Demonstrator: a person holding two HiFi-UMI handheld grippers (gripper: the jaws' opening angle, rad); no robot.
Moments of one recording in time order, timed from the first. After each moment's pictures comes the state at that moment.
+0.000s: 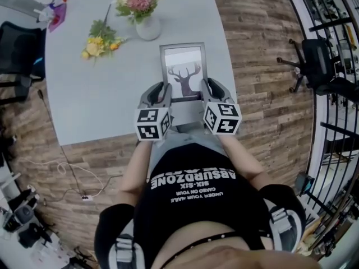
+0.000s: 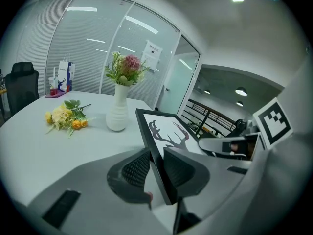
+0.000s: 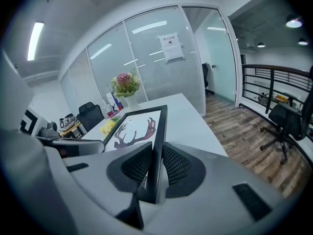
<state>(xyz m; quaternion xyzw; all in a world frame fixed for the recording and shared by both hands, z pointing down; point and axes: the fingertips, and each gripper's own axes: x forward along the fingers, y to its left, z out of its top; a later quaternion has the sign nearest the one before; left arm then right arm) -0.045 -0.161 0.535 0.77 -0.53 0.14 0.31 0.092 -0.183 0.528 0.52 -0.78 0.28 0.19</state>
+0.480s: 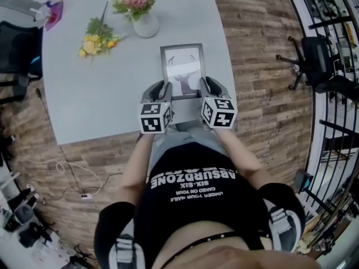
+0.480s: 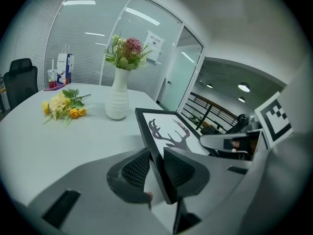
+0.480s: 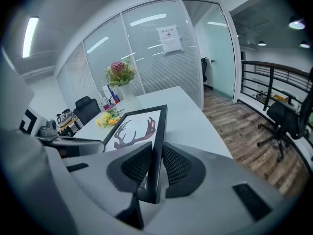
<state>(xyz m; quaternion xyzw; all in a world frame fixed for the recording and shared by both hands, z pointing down) -0.036 -0.161 0.577 0.76 -0.53 0.17 0.34 0.100 -0.184 0.566 0.52 -0.77 0.30 0.22</state>
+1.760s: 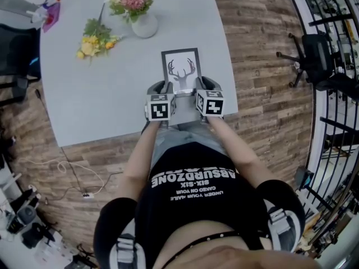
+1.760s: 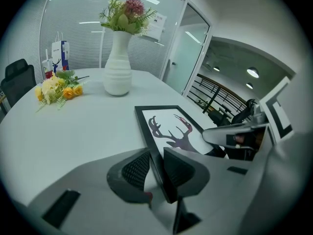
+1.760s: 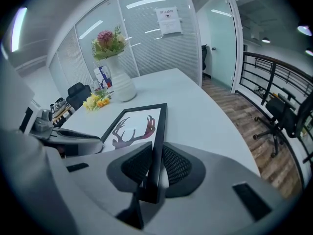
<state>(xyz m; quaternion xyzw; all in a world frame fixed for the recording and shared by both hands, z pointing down) -0.031 -0.171 0.659 0.72 -0.51 0.27 0.37 0.101 -0.194 0.651 0.51 -0.74 0.33 0.29</state>
